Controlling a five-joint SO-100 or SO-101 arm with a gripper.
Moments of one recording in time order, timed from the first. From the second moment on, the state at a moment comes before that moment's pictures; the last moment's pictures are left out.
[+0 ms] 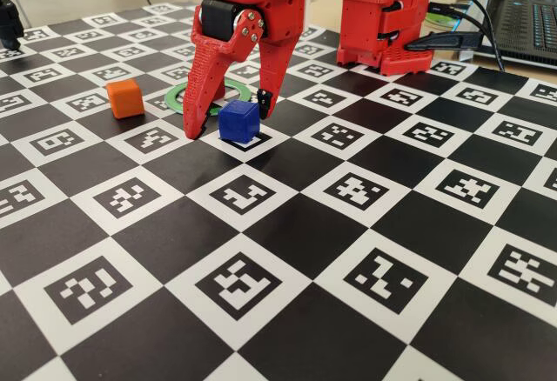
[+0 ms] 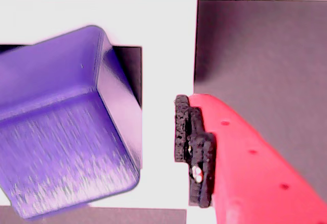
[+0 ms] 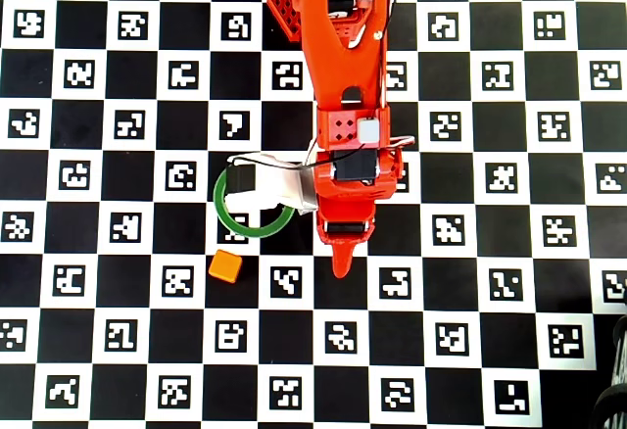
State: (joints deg) arm -1.6 82.9 110.7 56.6 1.1
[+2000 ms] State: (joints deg) arm 4.7 90.4 87.7 85.9 -15.6
